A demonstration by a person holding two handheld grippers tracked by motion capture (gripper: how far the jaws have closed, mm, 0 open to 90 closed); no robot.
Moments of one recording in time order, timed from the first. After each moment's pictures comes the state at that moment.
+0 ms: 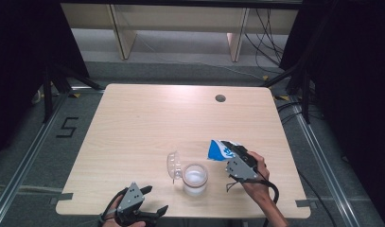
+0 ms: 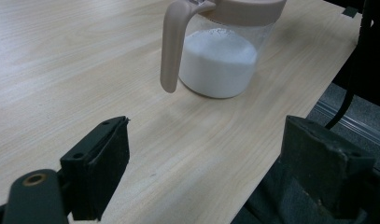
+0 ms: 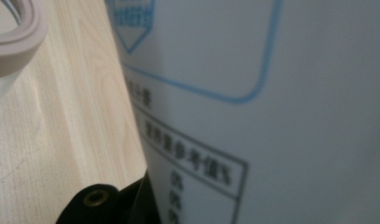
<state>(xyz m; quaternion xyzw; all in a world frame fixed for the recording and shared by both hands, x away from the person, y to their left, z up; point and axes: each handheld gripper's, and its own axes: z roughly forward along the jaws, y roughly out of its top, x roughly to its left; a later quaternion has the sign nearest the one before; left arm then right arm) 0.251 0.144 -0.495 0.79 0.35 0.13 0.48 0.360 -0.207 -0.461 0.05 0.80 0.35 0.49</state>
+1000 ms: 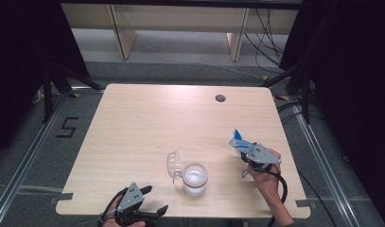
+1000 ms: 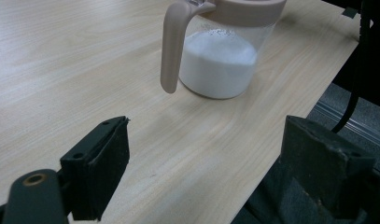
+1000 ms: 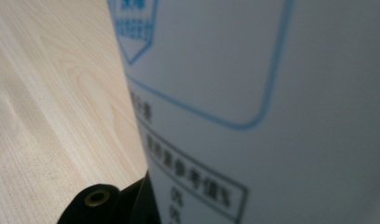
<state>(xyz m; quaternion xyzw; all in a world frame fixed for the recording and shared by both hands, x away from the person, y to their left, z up) 0.251 0.145 -0.495 0.79 0.35 0.13 0.49 0.383 -0.257 -0.476 0.22 0.77 0.45 0.40</state>
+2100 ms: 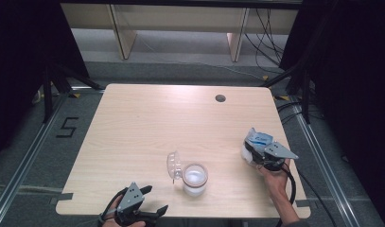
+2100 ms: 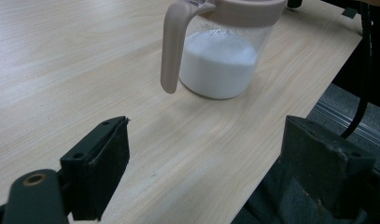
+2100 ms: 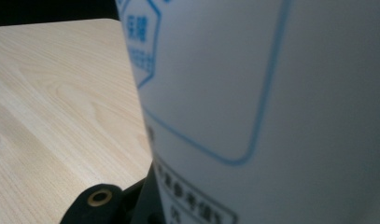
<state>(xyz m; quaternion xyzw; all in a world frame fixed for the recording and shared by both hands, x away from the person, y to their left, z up) 0.251 0.145 -0.495 0.79 0.35 0.13 0.49 0.400 -0.302 -0.509 0.35 0.71 0.52 0.31</state>
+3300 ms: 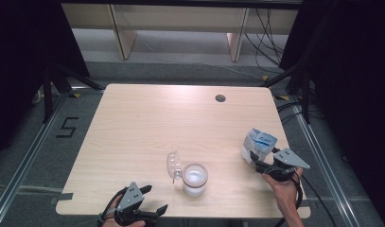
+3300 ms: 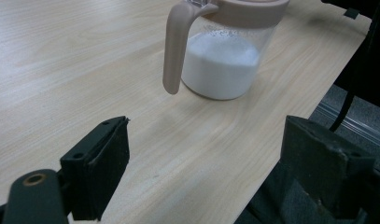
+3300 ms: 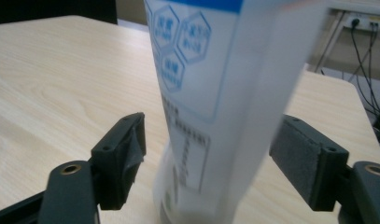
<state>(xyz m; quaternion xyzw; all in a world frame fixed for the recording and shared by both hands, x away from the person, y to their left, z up) 0.251 0.144 -0.495 0.79 0.35 0.13 0.49 0.361 -0.312 -0.488 0.41 0.70 0.48 0.33</state>
